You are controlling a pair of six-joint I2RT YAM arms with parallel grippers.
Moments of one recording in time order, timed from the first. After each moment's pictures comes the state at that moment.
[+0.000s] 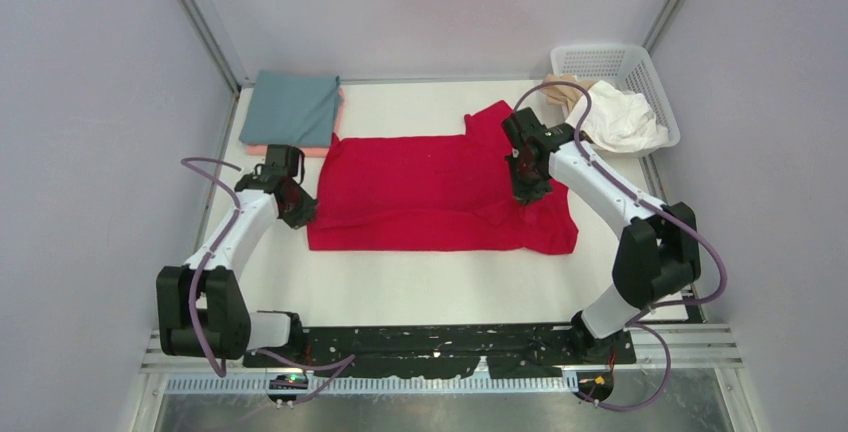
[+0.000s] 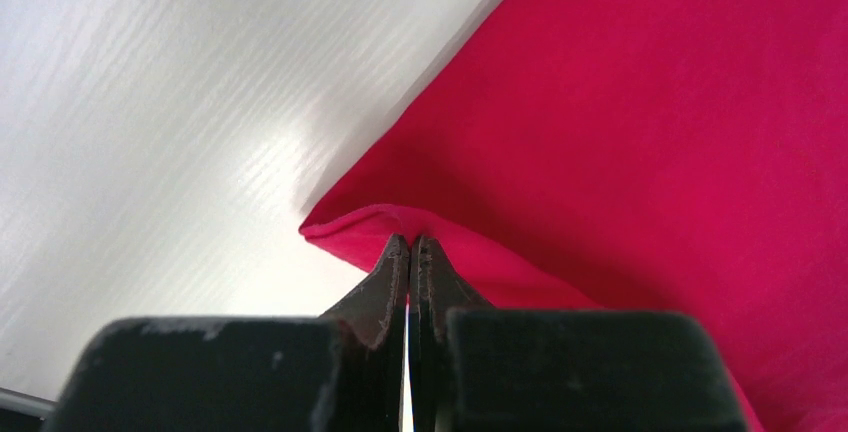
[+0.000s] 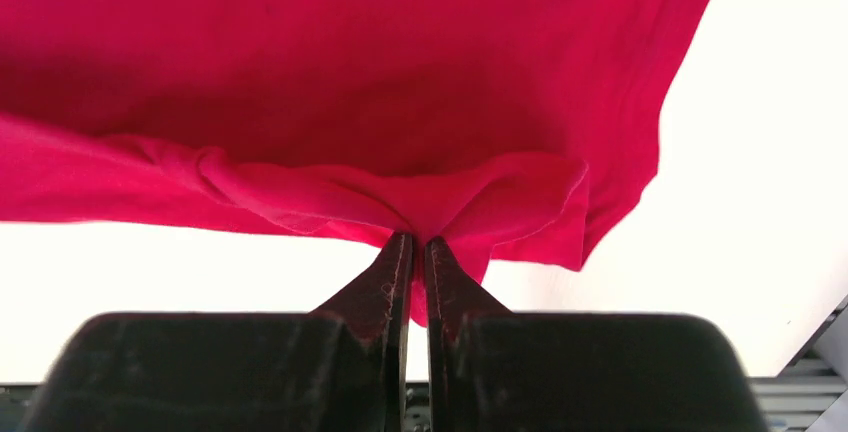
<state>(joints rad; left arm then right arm) -0.06 1.29 0.88 -0.73 -0.14 -0.85 0.41 1.56 1.27 -0.99 0.16 0.31</state>
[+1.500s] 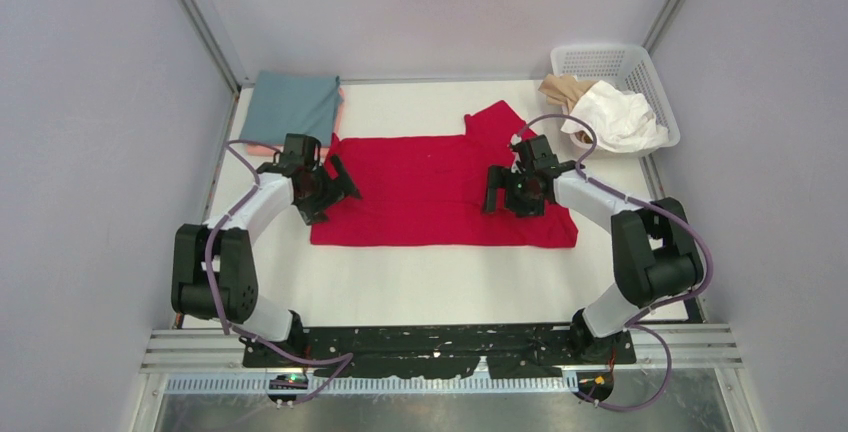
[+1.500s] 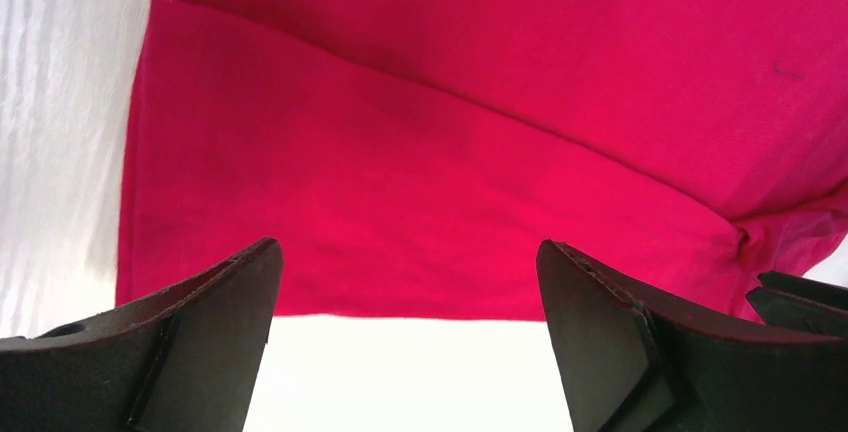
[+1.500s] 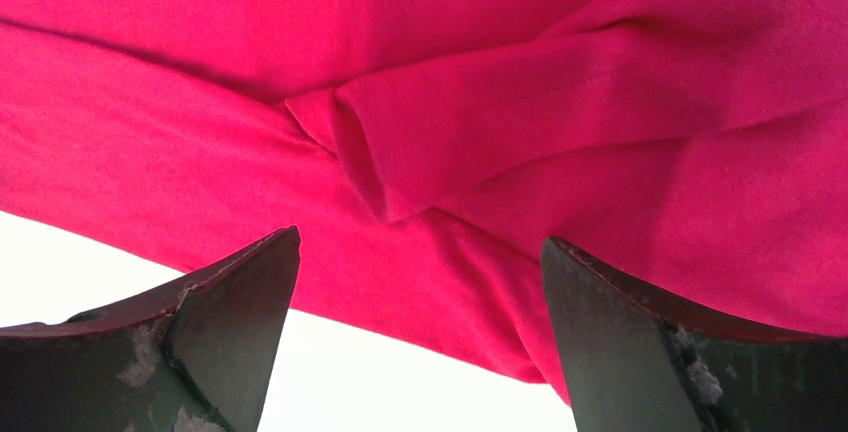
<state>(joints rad) -0.12 1.51 0.96 -0.54 0.16 -0.68 0.31 1.59 0.94 -0.41 -0.19 0.37</state>
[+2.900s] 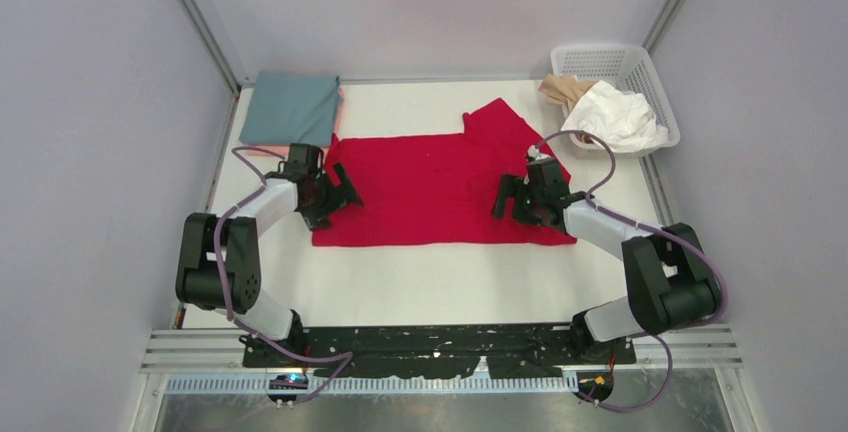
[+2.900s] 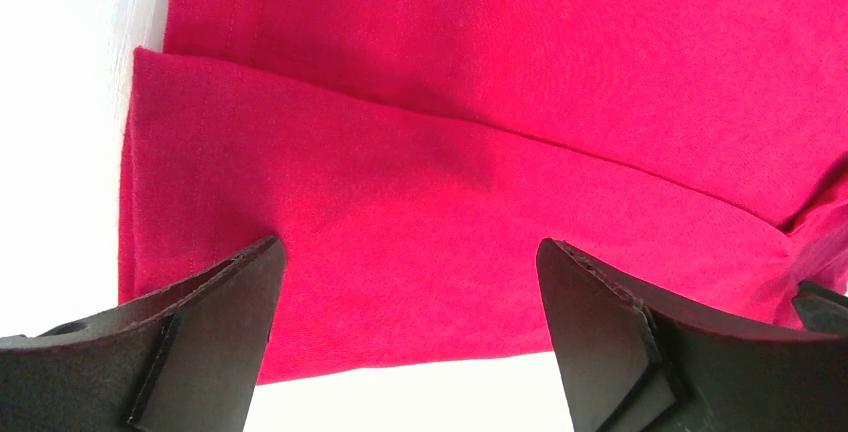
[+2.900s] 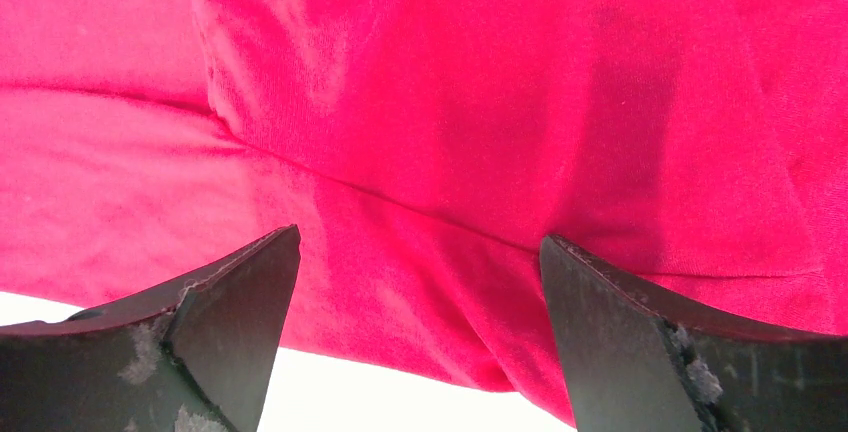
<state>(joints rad) -0.12 1.58 0.89 -0.42 0.17 -0.65 0.31 1.47 0.70 -0.14 -0.04 0.44</state>
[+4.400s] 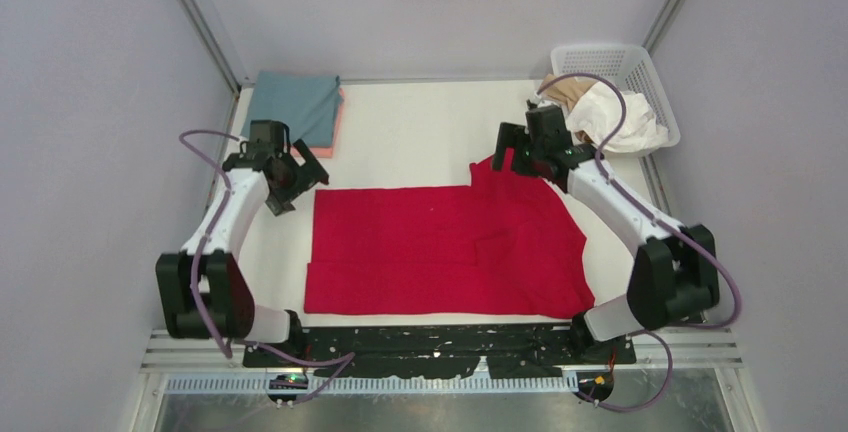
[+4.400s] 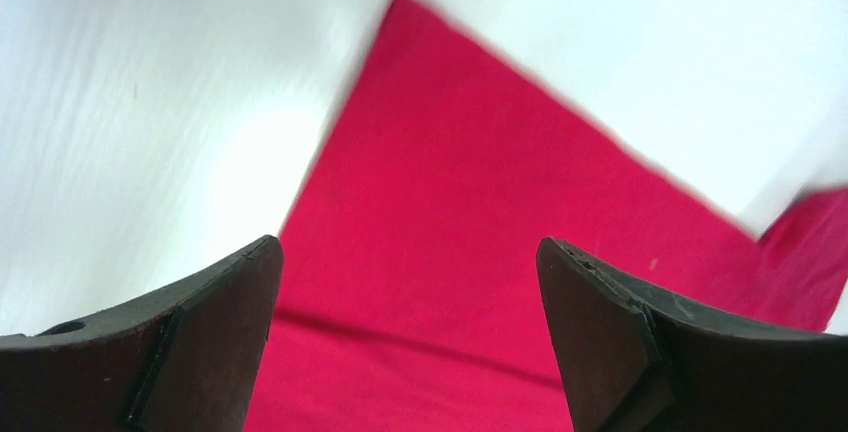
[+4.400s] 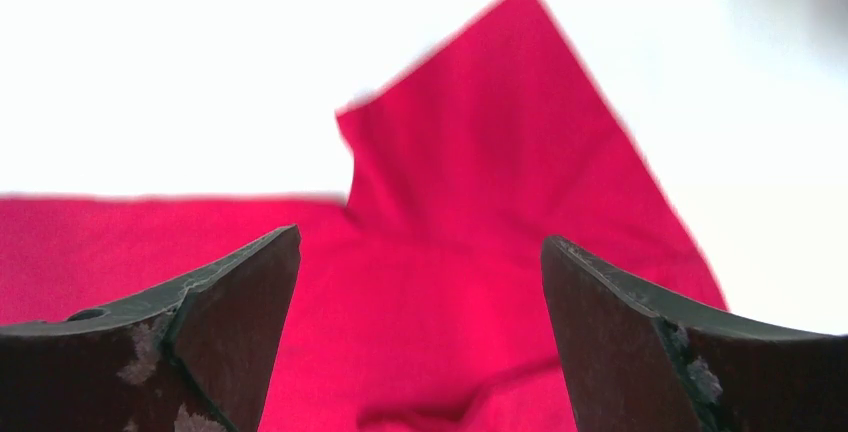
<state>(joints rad) 0.03 1.45 1.11 -0.71 0.02 -0.64 0.32 1.51 1.15 -0.41 0.08 0.40</state>
